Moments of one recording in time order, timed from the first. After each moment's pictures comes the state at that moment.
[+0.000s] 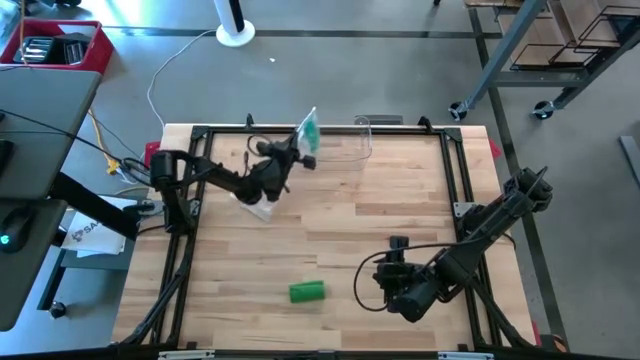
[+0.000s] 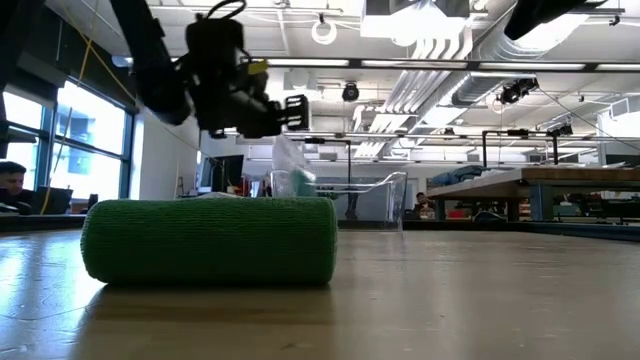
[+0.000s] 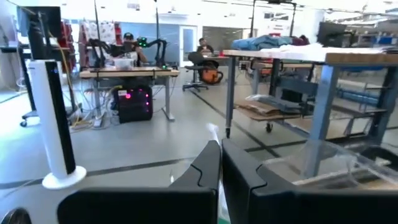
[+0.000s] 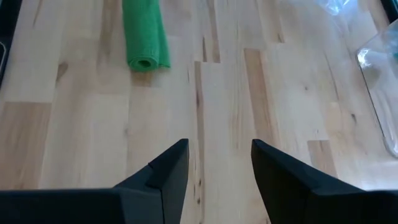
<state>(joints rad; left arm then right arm) 0.23 1.83 0.70 1.25 -1.03 0.05 0.73 1.59 1.26 -0.85 0.60 0.58</state>
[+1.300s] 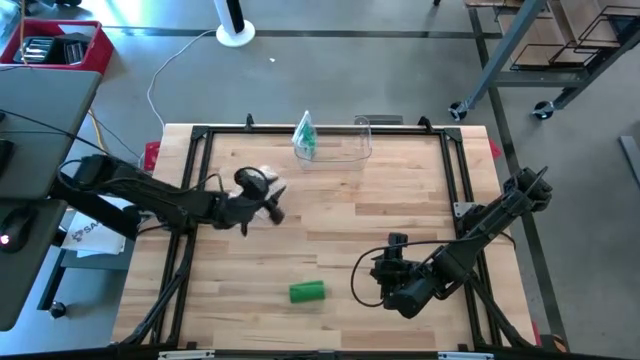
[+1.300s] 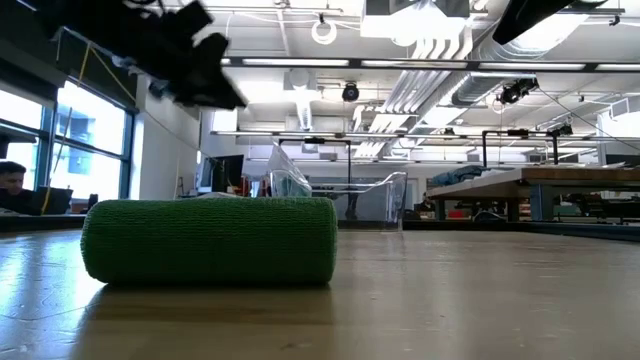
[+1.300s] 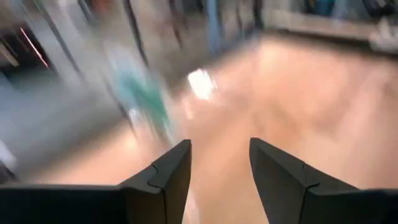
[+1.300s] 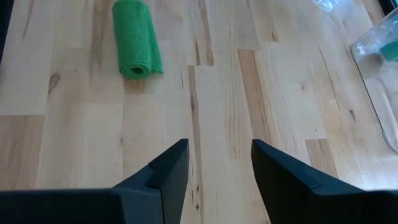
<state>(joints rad) -0.19 1.17 0.55 0.12 -0.92 -0.31 0.70 1.59 1.26 -0.84 0.60 0.59</state>
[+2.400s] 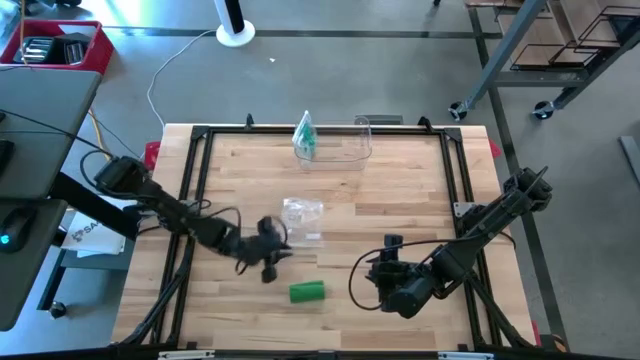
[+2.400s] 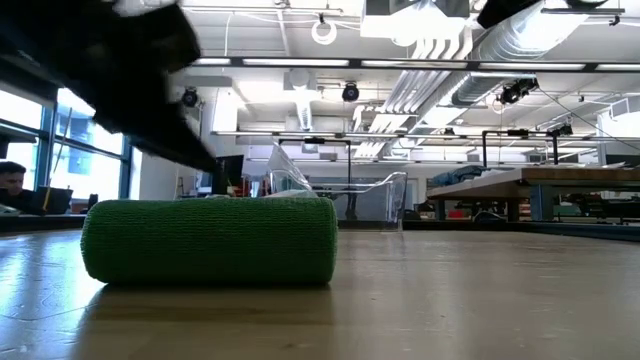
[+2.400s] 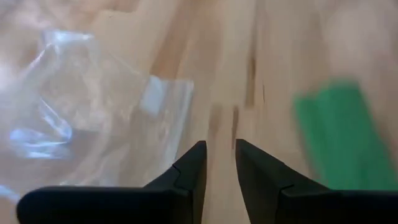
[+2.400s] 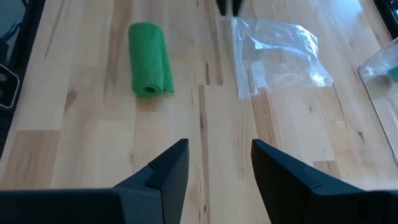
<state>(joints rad) -0.47 1.44 0.57 0.16 -0.45 -0.48 0.69 1.59 1.26 -0.75 0.60 0.52</state>
